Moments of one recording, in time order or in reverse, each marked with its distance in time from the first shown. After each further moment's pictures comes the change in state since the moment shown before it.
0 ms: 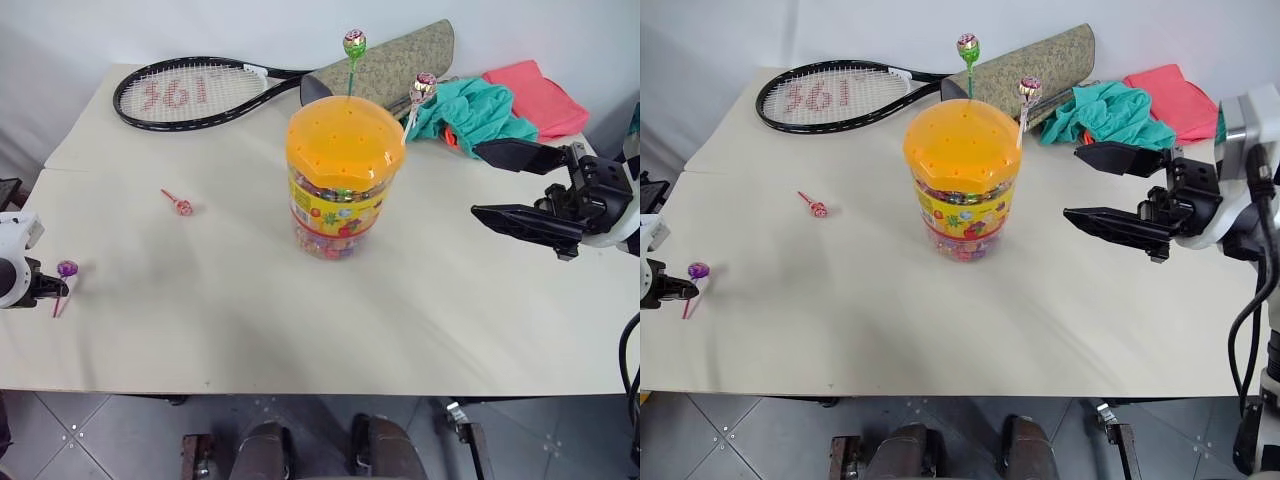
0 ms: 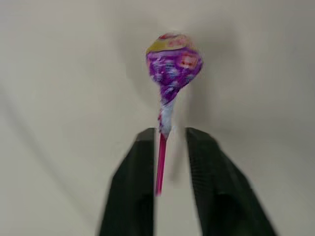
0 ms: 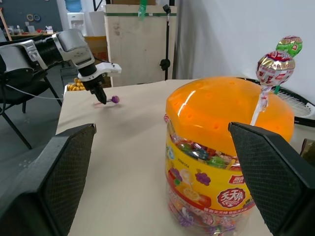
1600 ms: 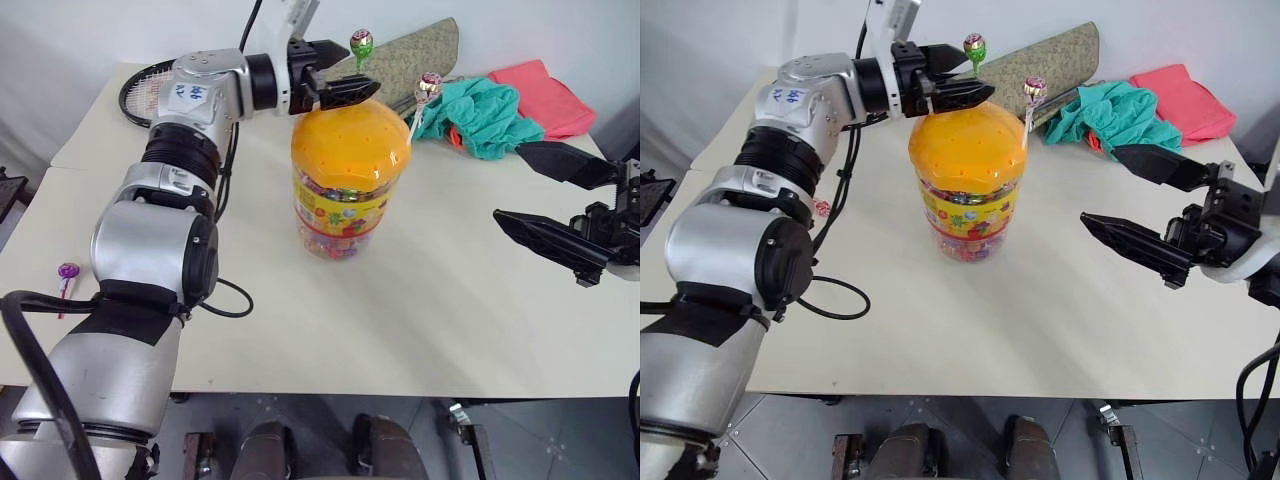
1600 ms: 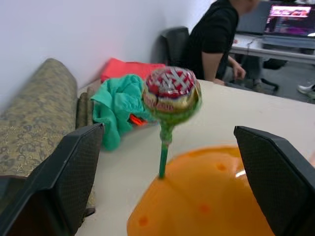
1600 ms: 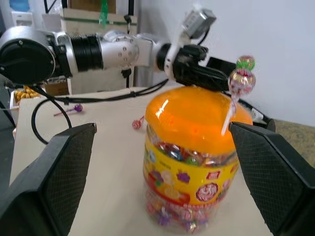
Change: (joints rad) left arm -1.000 -0.884 -0.010 0.959 -0.072 -1.350 -0.204; right arm 0.278 0.030 -0.284 -0.320 0.134 0.021 -0.284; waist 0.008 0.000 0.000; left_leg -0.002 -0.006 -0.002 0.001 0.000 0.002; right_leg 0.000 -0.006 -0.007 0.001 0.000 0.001
